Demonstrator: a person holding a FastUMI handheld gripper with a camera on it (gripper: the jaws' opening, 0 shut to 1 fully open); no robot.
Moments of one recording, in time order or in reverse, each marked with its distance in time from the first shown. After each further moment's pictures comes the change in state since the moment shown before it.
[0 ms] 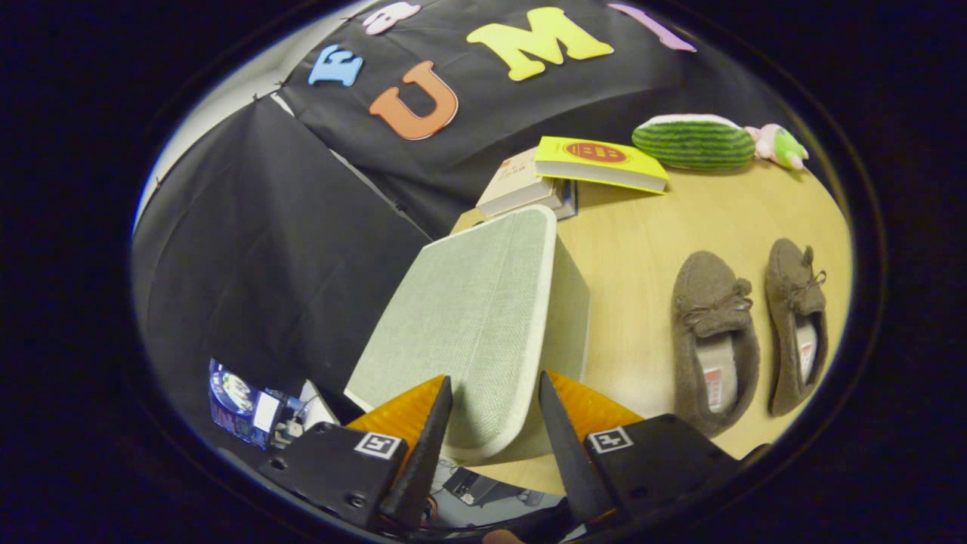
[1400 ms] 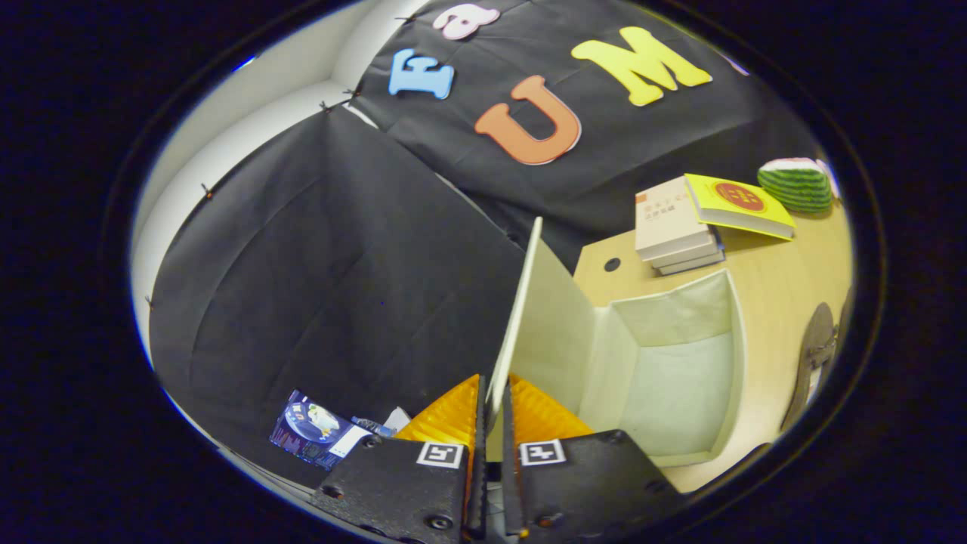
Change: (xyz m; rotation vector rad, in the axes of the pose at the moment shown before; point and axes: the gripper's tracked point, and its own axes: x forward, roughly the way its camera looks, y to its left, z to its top) arm 0.014 0.262 0.047 -0.142 -0.084 0.288
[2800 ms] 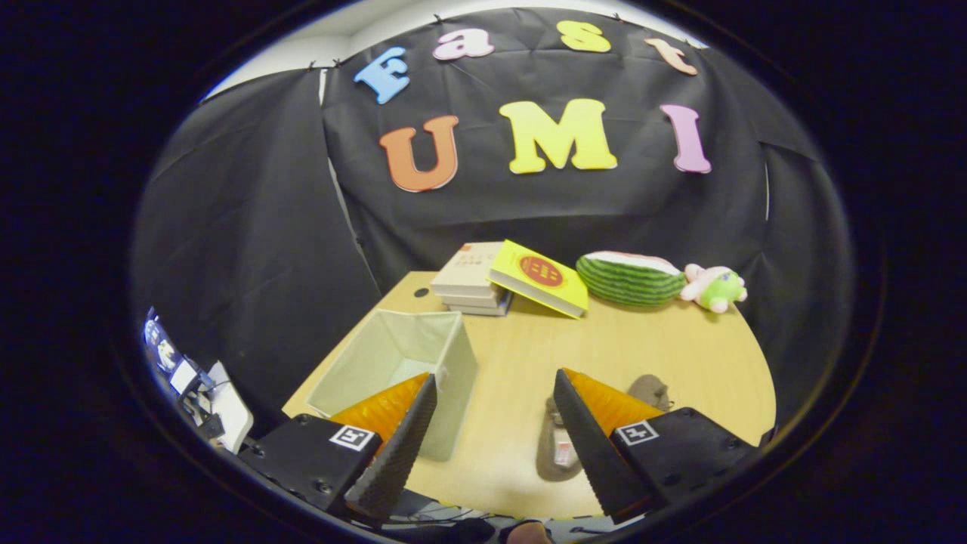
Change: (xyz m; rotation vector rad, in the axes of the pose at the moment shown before) arm -0.213 -0.245 0.023 -0.248 -0.074 -0.650
